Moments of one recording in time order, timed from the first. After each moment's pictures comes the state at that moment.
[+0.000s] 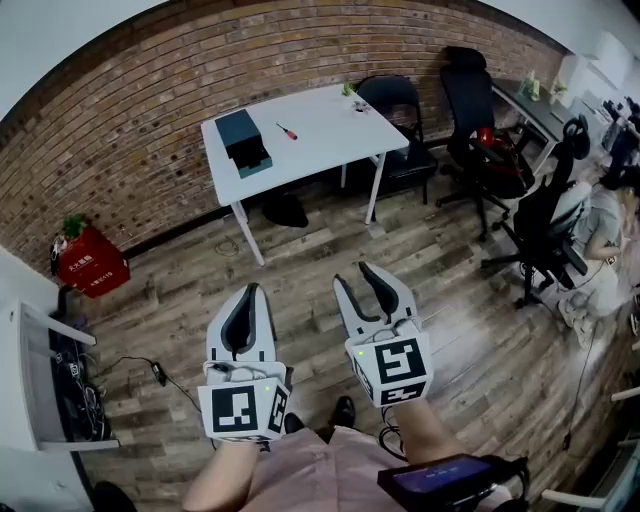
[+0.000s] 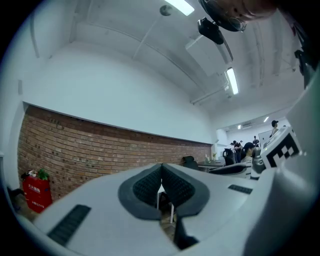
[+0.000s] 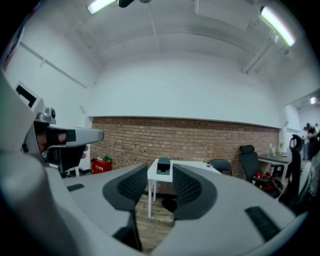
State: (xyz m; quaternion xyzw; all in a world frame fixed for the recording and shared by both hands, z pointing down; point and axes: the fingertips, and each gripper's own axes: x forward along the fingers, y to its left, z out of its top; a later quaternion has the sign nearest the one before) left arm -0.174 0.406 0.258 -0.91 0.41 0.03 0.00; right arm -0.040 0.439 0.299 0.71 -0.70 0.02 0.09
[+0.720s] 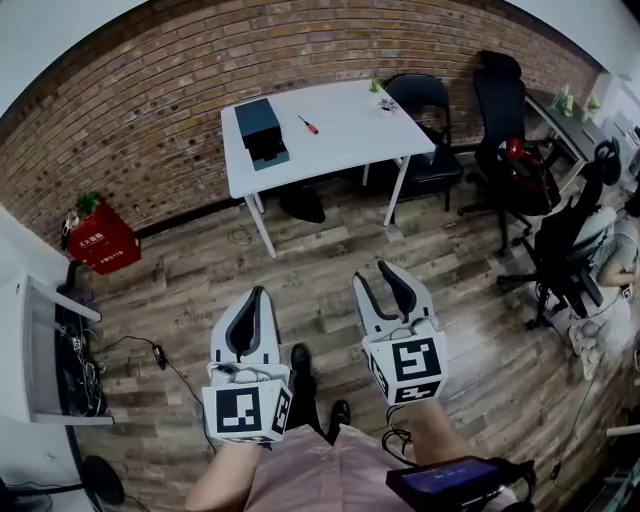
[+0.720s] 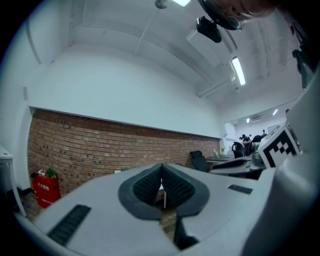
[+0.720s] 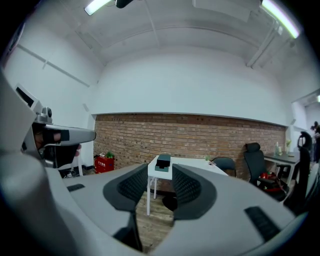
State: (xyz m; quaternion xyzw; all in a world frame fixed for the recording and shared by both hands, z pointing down) left arm -0.148 0.388 0.286 -0.89 0.45 0.01 0.00; right arm 0.012 0.412 0.323 0.69 -0.72 0.03 0.10
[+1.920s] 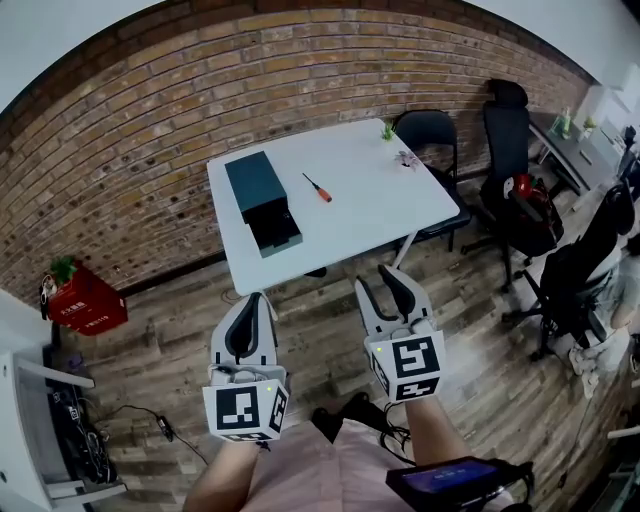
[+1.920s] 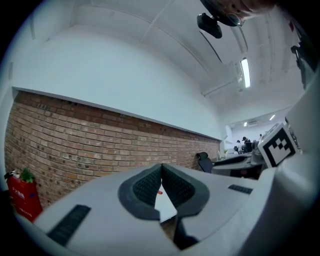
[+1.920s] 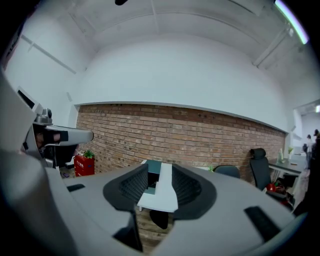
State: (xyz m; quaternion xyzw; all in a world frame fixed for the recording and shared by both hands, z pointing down) left arm -0.115 0.071 0.297 -0.91 0.41 0.02 -0.02; right arm 0.054 0.113 0.321 0.72 -0.68 0.02 0.13
